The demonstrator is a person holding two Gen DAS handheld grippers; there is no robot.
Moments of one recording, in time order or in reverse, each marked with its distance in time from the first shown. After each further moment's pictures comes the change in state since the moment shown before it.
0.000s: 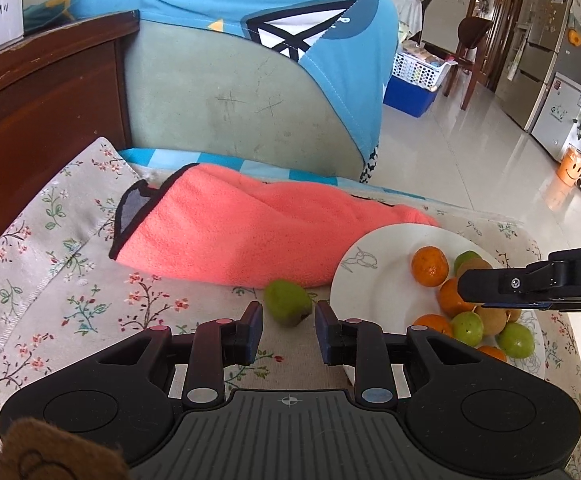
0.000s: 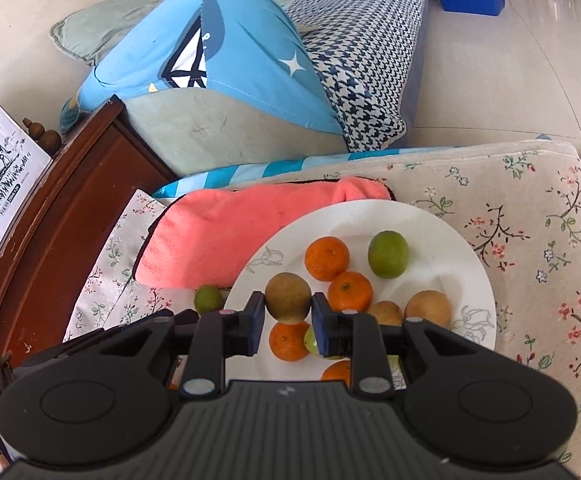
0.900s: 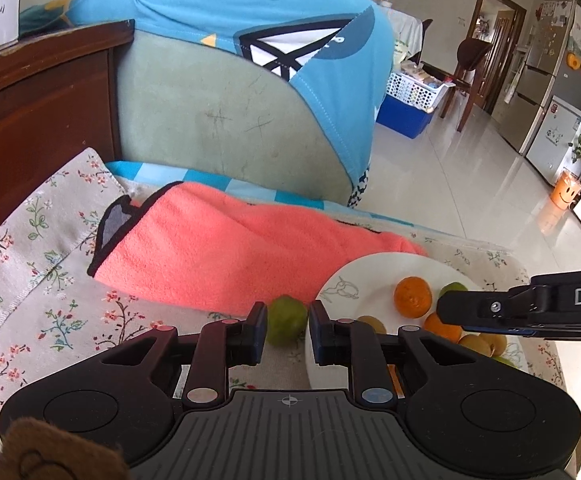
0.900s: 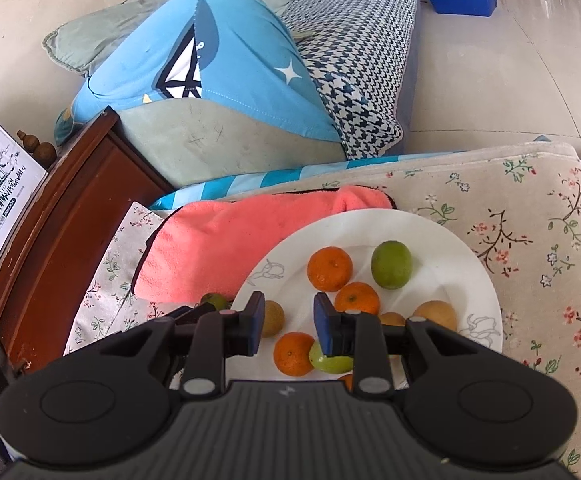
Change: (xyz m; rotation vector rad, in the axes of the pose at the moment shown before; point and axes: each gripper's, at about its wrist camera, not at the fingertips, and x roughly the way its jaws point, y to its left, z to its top) left arm -0.001 -0.011 0.009 -0.034 -0.057 -0.034; right arm 0.002 0.001 0.004 0.020 -0.028 -0.009
